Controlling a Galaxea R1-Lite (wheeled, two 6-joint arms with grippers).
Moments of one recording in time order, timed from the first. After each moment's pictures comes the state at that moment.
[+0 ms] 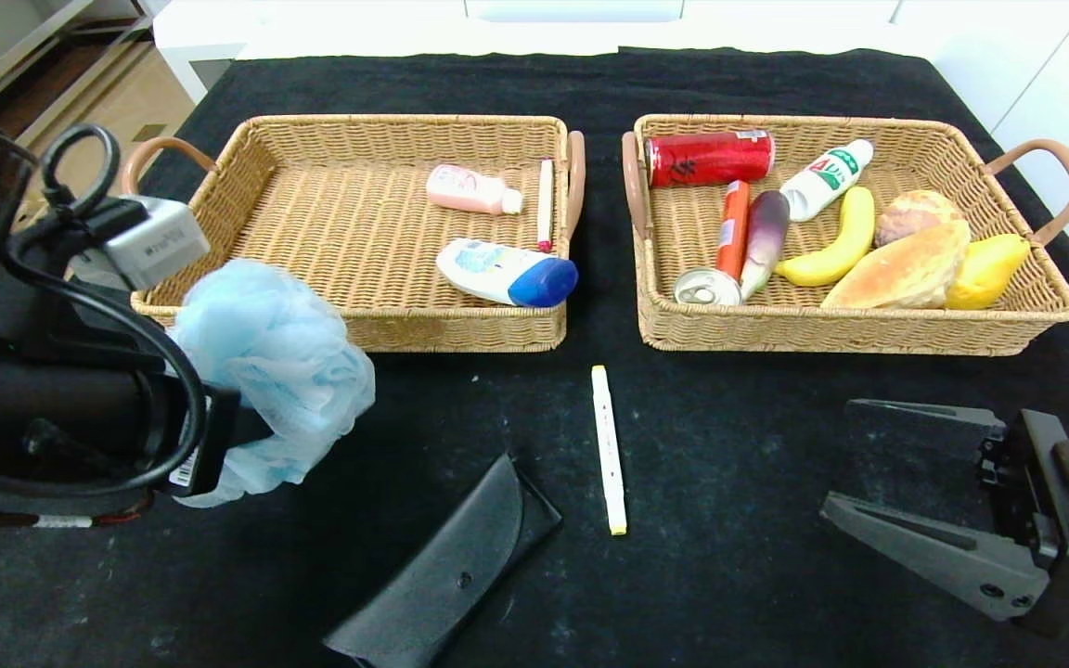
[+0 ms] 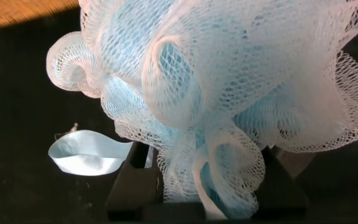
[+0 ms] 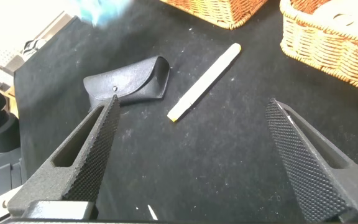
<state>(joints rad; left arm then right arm) -0.44 1.32 -1.23 0.53 0.25 -0.08 0.38 1.26 -0.45 -0.77 0.60 0.04</state>
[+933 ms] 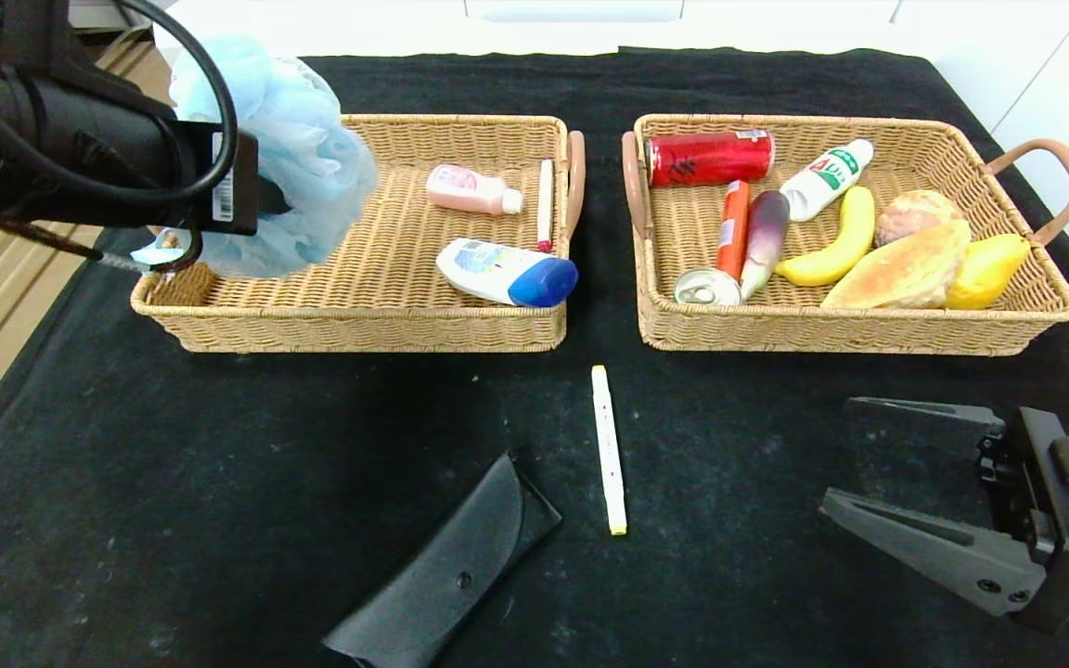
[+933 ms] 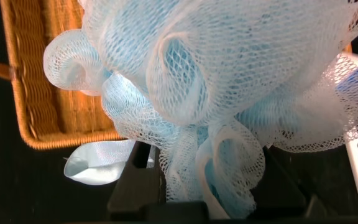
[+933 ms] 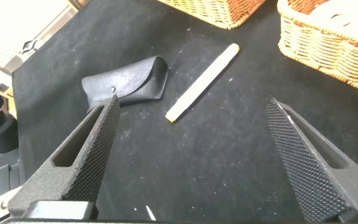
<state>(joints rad) -0.36 1.56 -1.74 0.53 0.27 -0.04 0.38 1.27 -0.45 -0.78 0.60 0.04</state>
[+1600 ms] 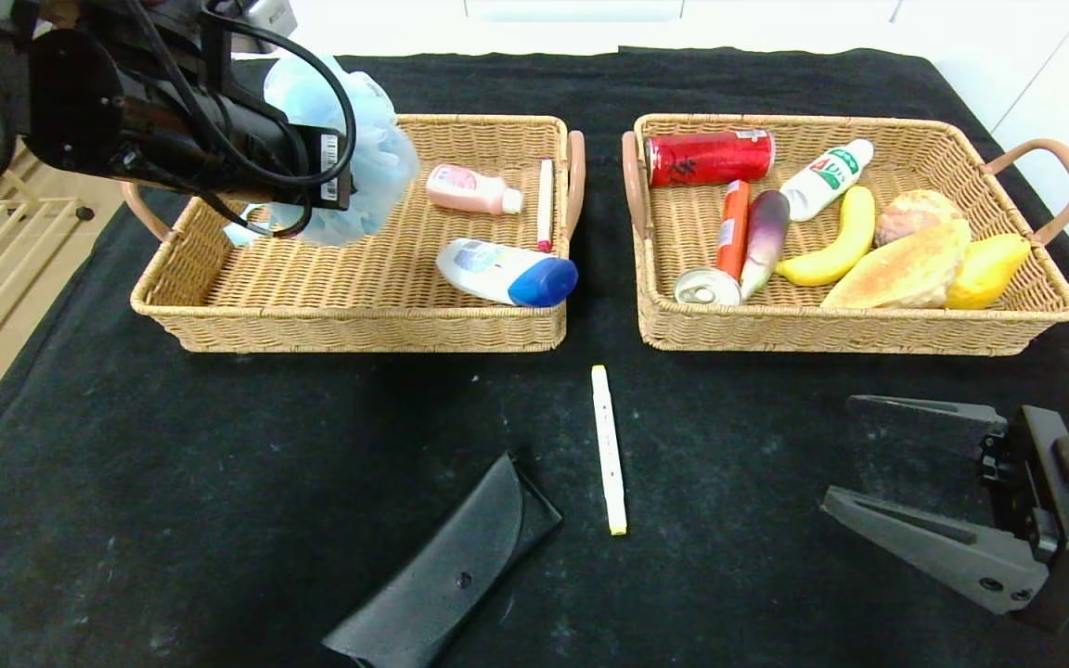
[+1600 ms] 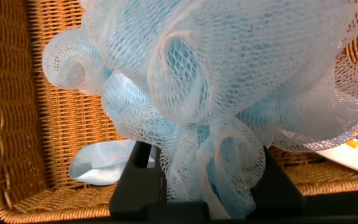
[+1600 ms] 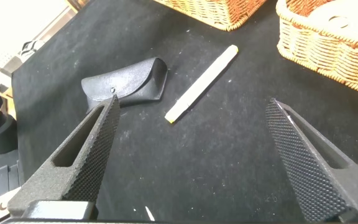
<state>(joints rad) -0.31 1.82 -1.94 0.45 0.26 0.00 0.37 1.27 -0.45 -0.78 0.60 0.04</state>
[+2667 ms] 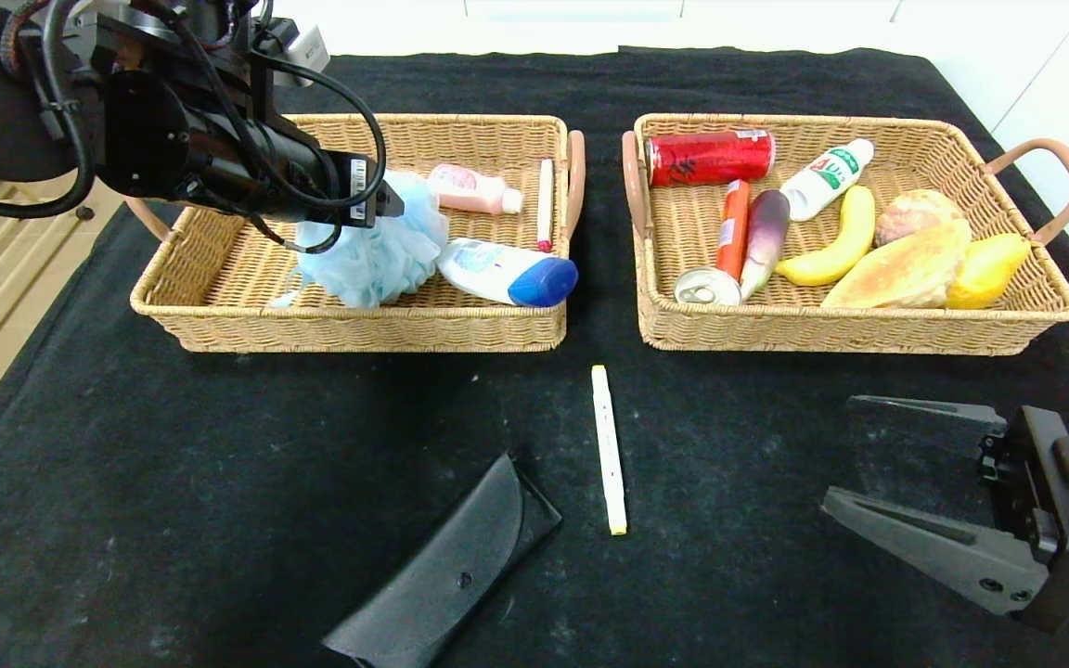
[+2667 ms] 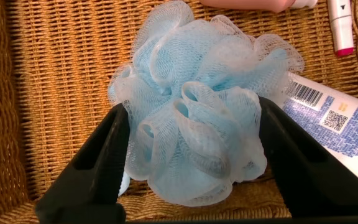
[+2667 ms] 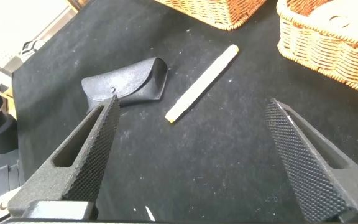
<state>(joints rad) -0.31 1.86 -1.93 0.41 0.26 -0.01 0.37 1.27 -0.45 -0.78 0.60 0.04</state>
